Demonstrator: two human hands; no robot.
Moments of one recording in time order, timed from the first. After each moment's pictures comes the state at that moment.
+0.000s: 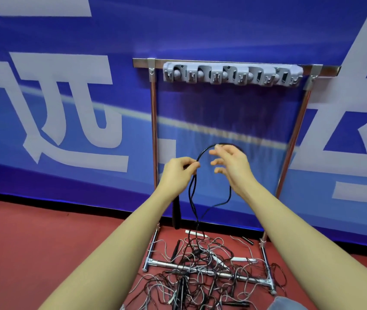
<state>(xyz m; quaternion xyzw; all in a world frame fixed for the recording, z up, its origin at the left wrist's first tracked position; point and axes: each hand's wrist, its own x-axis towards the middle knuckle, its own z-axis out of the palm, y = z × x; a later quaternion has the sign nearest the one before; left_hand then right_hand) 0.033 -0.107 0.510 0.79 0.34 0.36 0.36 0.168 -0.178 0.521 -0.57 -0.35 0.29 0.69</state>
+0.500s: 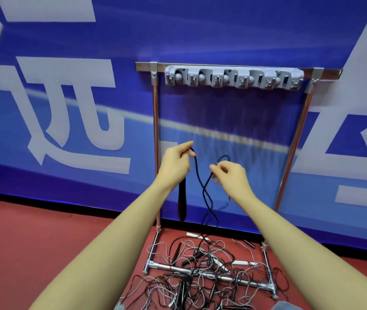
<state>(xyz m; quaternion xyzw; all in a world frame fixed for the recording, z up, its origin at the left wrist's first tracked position) 0.037 -0.102 0.533 0.74 0.31 0.42 0.43 0.172 -0.182 0.495 -0.73 -0.45 0.10 0.50</state>
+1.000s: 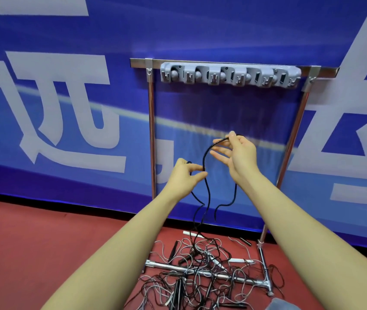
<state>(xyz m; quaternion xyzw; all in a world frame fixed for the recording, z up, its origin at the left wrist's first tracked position) 0.053 -0.111 0.503 0.82 0.34 0.27 0.38 0.175 -0.175 0.549 -0.49 -0.26 0.27 0.79</state>
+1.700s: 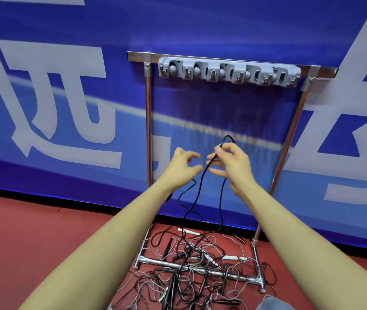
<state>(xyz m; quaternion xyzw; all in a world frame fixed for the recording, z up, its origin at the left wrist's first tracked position) 0.061 -0.099 0.513 0.84 0.31 0.30 0.34 0.181 -0.183 0.520 -0.59 -0.35 0.26 0.68</state>
